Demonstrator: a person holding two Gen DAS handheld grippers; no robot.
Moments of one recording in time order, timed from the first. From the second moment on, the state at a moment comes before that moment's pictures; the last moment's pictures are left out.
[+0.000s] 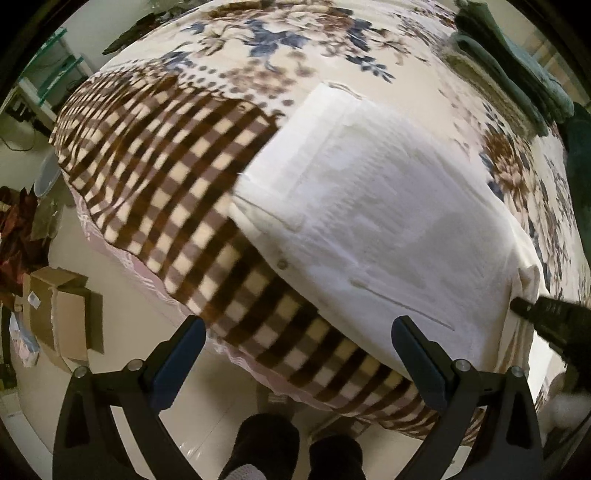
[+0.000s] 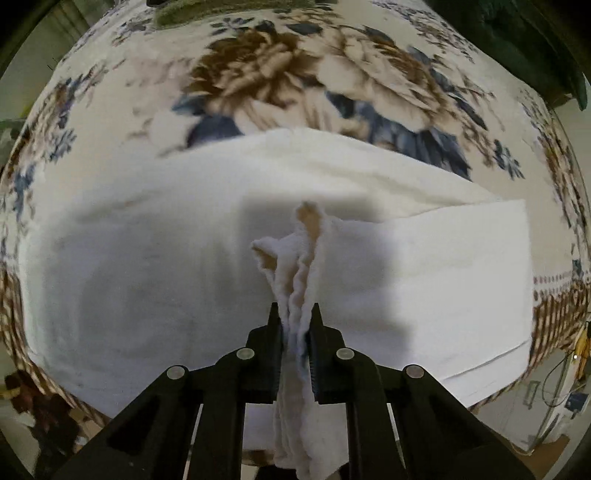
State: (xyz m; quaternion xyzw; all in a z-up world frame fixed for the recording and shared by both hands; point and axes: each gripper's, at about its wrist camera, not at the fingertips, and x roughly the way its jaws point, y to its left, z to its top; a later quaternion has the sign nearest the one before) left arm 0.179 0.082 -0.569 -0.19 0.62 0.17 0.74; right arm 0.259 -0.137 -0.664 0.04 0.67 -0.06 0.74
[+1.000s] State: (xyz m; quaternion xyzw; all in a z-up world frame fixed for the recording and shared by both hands) left arm 0.177 0.141 -0.599 -0.36 0.57 0.20 0.71; right arm 0.239 -0.075 -0.701 -0.02 0.69 -0.04 0.72
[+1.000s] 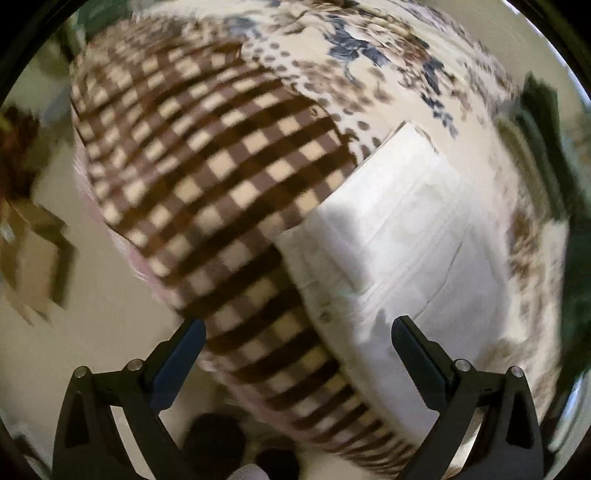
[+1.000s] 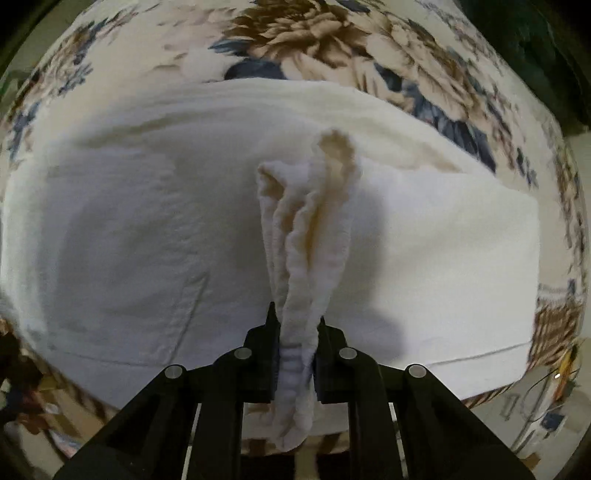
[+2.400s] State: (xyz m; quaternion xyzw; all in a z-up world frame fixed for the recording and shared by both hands) left arm 0.163 0.101 -0.522 -0.38 0.38 0.19 0.82; right arm 0.246 -0.152 -0.692 0.15 0.71 0.09 0.68
